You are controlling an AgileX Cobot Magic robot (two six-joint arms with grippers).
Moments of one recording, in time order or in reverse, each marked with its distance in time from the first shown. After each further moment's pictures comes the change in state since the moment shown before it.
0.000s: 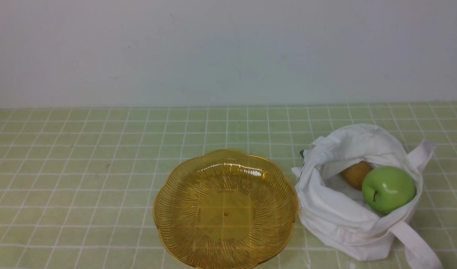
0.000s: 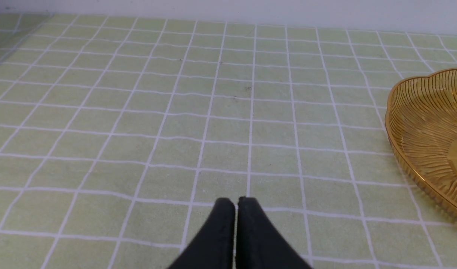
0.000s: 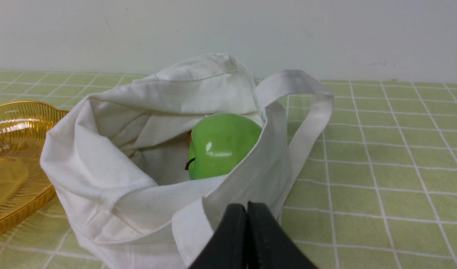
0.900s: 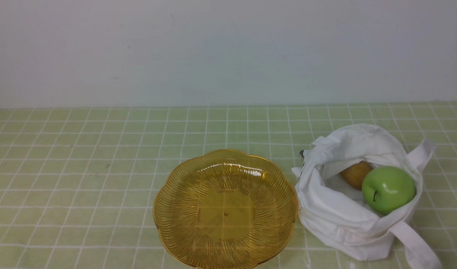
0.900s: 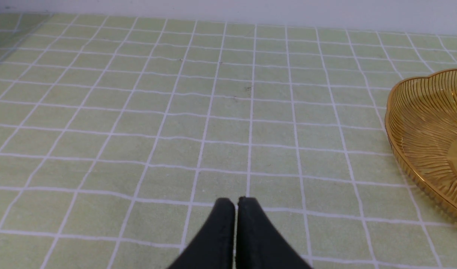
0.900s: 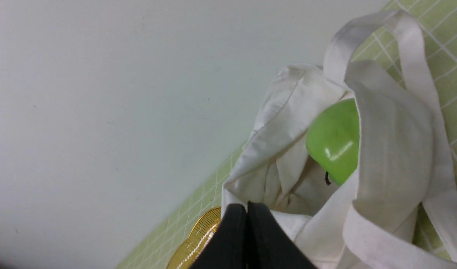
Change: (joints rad) right arm 0.000 0.000 0.004 0.649 -0.083 0.237; left arm 0.000 0.000 0.000 0.000 0.000 -0.001
